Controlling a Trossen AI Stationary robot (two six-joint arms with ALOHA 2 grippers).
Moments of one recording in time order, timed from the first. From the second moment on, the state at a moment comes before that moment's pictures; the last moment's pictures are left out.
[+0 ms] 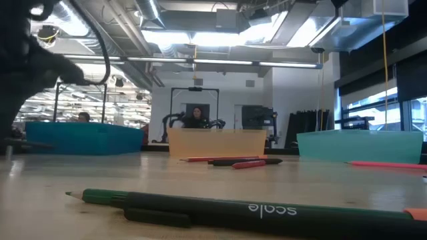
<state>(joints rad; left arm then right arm) -0.52 1.29 0.67 -0.81 -0.06 -2.20 0.21 0.89 1.05 -0.70 0.31 0.04</state>
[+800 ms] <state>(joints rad) -0.51 1.02 0.67 -0.64 -0.30 -1.90 0.21 0.89 1.05 -0.70 0.31 0.04</state>
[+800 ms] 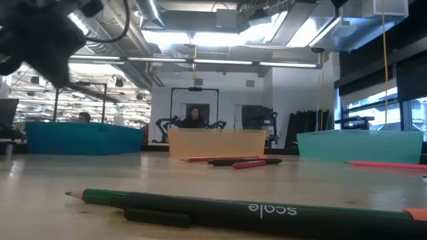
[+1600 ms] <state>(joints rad) 0.10 0.83 0.67 -0.81 -0.37 -1.26 0.16 0.89 1.05 -0.70 0.45 0.04</state>
